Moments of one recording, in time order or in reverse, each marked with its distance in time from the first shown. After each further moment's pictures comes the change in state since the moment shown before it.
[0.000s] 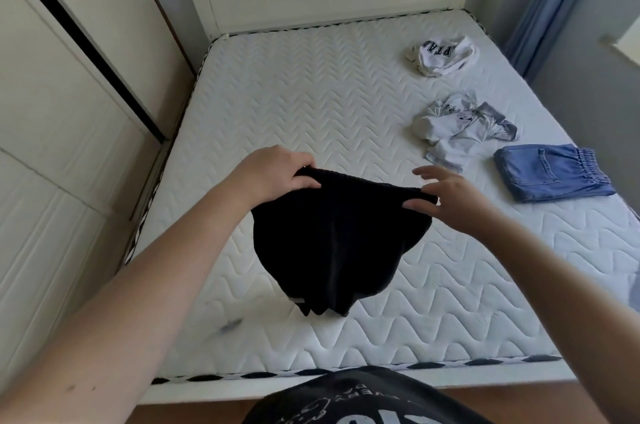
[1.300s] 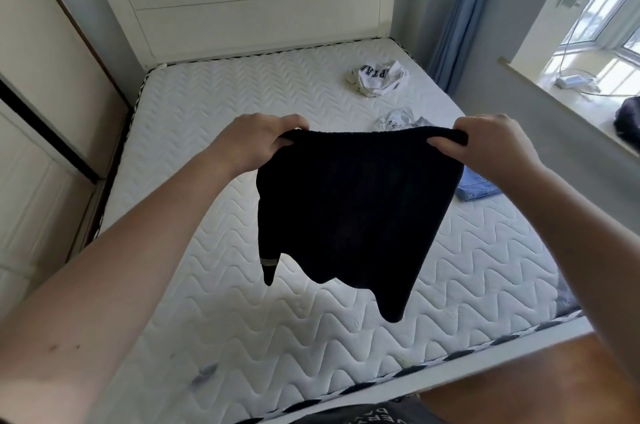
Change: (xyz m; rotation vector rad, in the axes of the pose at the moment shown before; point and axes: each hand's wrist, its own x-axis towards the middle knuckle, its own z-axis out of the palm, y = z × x) left_hand 0.062 -0.012 -0.047 -0.053 0.239 0.260; right_hand -0.014 -0.019 -0.117 -0.413 0.471 0.172
